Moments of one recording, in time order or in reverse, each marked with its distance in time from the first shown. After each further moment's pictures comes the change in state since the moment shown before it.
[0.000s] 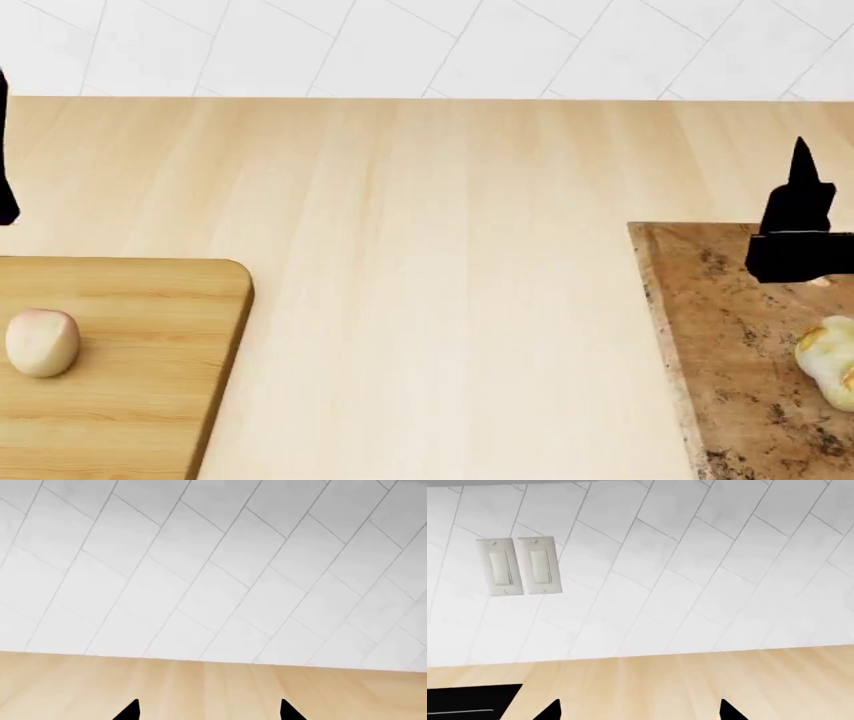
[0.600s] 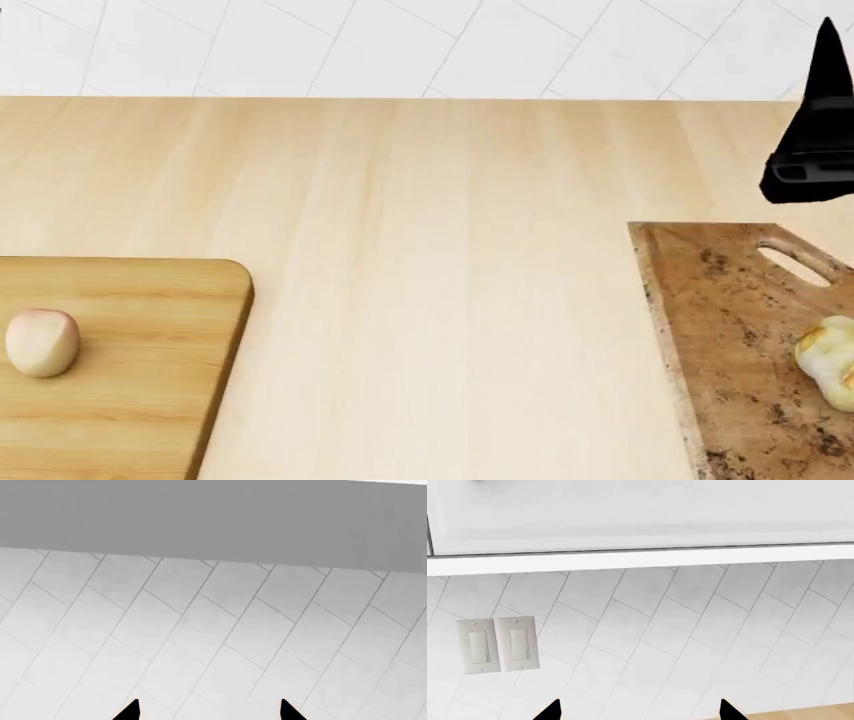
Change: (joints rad) left arm -0.364 0.168 0.047 -0.143 -0.022 -0.094 -0.019; right arm 0.033 -0.029 0.058 -0.050 -0.018 -0.168 -0.056
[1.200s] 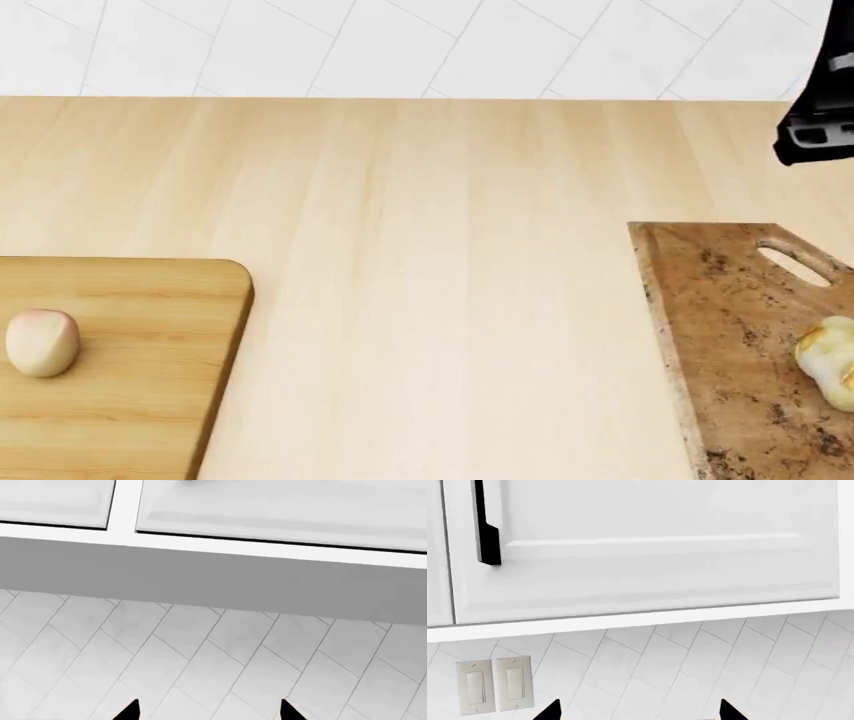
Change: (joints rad) left arm -0.175 0.010 -0.013 0.017 -0.128 -0.035 -0.089; right arm 0.019 -0.006 0.025 -0.039 -0.024 -0.092 -0.031
